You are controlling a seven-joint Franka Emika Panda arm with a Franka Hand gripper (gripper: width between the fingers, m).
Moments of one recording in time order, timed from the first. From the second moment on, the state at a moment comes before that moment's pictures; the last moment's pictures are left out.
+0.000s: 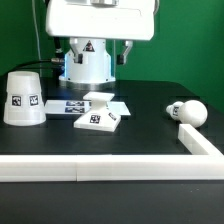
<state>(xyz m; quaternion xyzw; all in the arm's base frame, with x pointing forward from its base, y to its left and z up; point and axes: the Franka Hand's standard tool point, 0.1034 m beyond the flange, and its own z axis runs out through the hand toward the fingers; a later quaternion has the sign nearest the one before) 0.448 -0.011 0.125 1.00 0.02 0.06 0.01</state>
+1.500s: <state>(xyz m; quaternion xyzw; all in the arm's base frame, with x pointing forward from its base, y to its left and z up) 0.429 -0.004 0.066 0.99 -0.16 0.04 -0.02</state>
